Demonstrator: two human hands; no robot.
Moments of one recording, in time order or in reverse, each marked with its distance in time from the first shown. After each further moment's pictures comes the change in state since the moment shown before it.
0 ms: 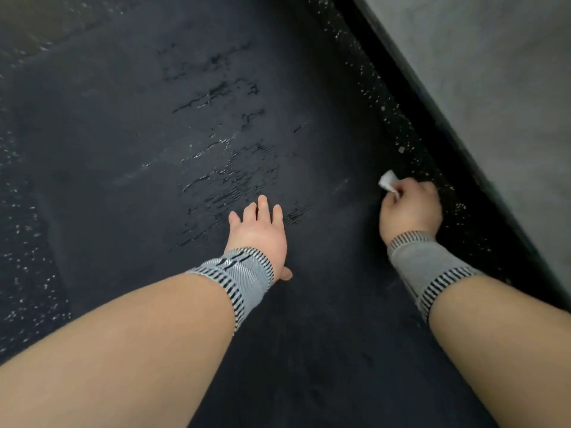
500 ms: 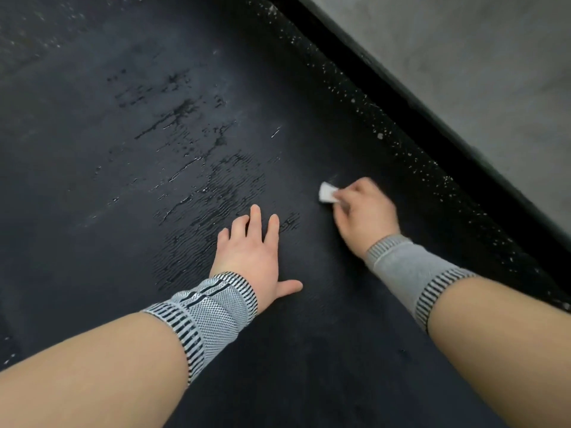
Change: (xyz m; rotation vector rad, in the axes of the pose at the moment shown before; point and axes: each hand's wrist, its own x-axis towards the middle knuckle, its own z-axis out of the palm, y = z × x) left_hand 0.008 -0.032 0.036 0.042 0.338 0.233; right_hand -0.043 -0.023 0.034 0.044 -0.014 -0.365
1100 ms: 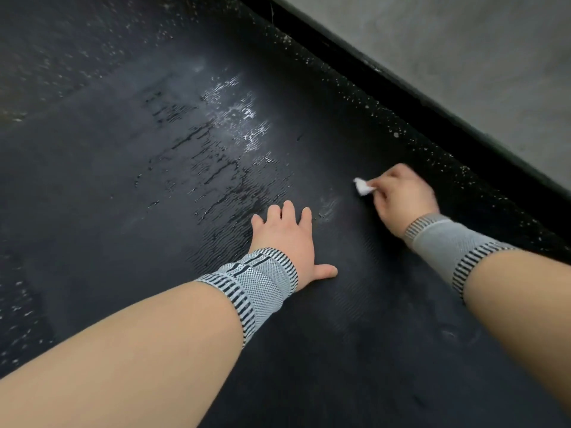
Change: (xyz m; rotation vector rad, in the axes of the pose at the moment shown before) left_hand 0.002 -0.010 -0.002 -0.002 0.072 0.063; right_hand -0.003 0.000 -0.005 -0.148 0.080 0.086
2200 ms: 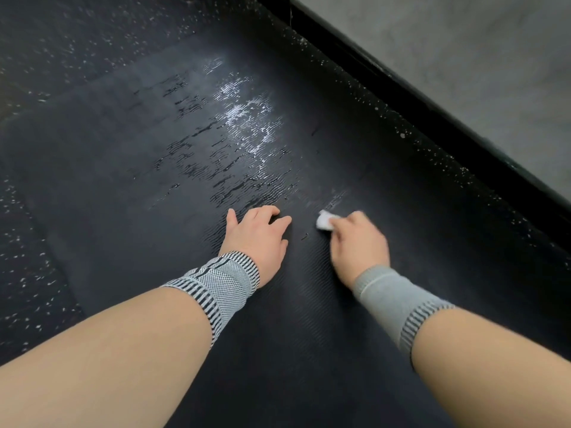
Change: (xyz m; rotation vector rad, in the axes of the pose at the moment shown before) left_hand -0.034 -0.061 0.039 -0.220 0.166 0.011; right_hand -0.082 -0.095 0.021 -0.057 -0.171 0.041
